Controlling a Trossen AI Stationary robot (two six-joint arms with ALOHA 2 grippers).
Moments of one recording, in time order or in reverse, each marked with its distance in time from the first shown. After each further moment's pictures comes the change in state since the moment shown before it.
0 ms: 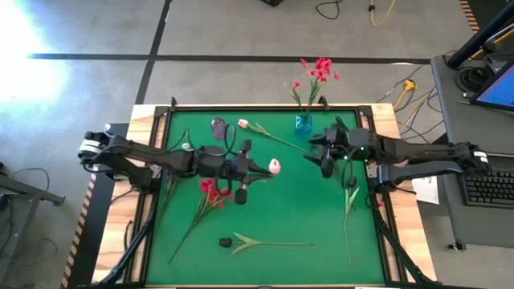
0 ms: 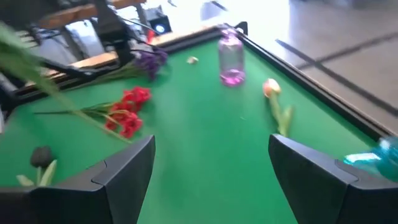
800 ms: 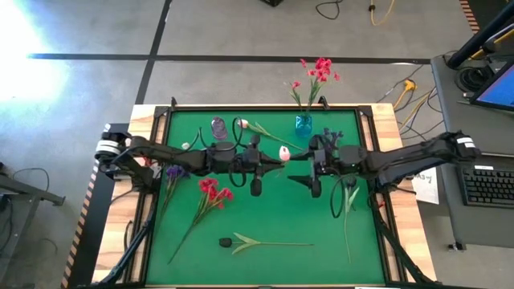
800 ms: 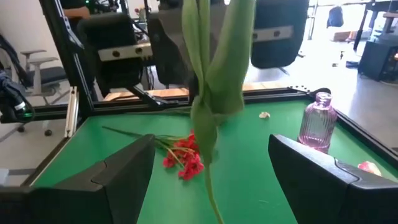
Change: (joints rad) left arm 0.081 0.158 0.000 0.274 -0.013 -0.074; right arm 0.176 0.262 -0.101 0.618 -0.052 -0.150
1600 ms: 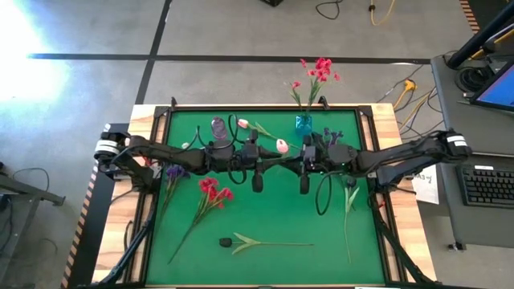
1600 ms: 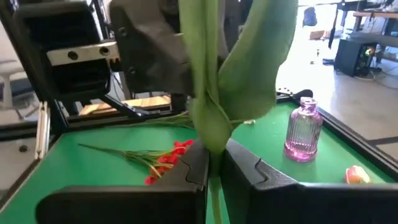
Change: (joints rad) left arm 0.000 -0.007 0.010 0.032 -0.046 -0.033; right arm -0.013 0.125 0.093 0.046 0.087 0.032
